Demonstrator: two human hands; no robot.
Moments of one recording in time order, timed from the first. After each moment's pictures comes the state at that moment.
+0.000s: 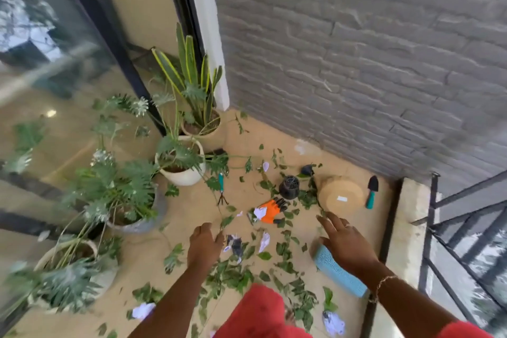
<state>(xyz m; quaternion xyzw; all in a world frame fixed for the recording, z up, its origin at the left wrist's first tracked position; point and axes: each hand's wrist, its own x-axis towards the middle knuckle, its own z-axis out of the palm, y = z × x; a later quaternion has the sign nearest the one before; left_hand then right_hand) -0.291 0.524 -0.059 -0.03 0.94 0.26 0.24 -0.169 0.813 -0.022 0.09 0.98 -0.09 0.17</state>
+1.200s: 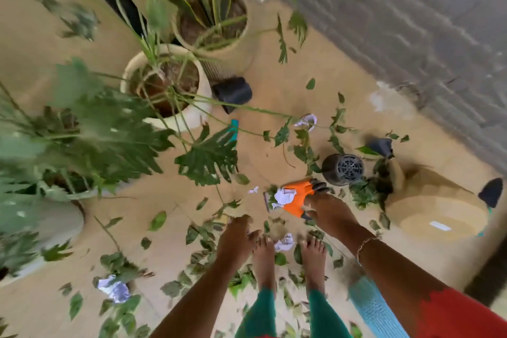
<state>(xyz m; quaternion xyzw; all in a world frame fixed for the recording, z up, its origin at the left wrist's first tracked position) -0.461 0.625 -0.396 -0.05 0.87 0.23 0.43 -0.482 0.853 -0.393 -0.02 0.90 -0.14 0.40</state>
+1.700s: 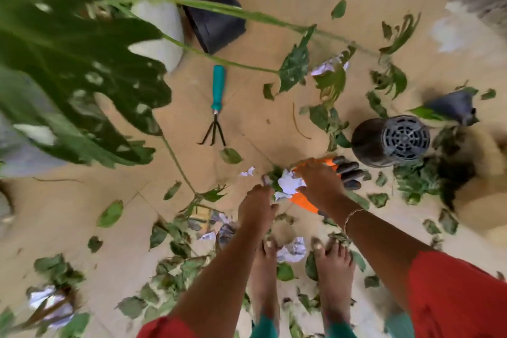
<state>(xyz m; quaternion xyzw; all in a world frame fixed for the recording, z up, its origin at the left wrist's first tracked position) -0.470 0.675 -0.637 0.00 0.90 0.17 0.41 -0.494 0.836 -0.646 -0.05 0.93 -0.11 0.35</state>
